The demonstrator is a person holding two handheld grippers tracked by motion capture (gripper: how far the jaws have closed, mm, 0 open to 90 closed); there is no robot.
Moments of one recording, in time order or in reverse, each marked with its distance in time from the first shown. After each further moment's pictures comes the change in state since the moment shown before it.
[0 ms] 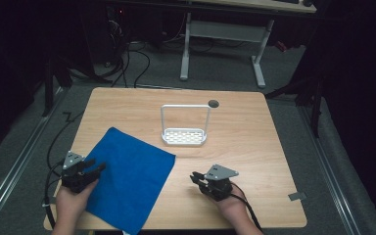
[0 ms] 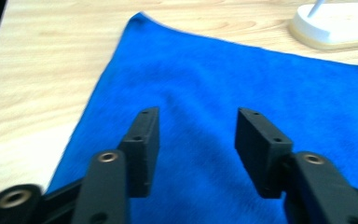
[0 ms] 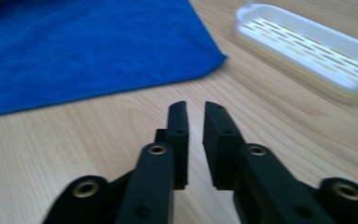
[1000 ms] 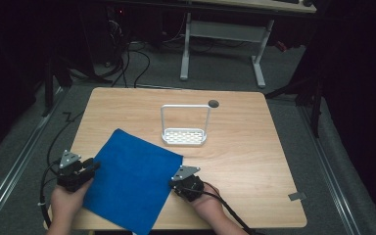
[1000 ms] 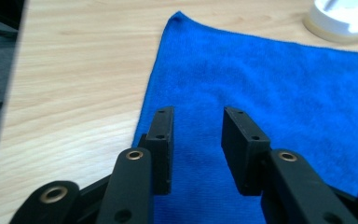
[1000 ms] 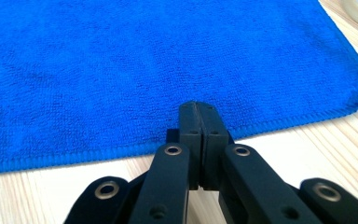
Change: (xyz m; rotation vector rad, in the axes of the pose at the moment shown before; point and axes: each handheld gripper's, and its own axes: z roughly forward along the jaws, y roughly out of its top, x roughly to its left) left arm 0.003 0.002 0.002 0.032 -0.006 0.051; right arm 0.036 0.021 0.057 0.210 0.085 -0.057
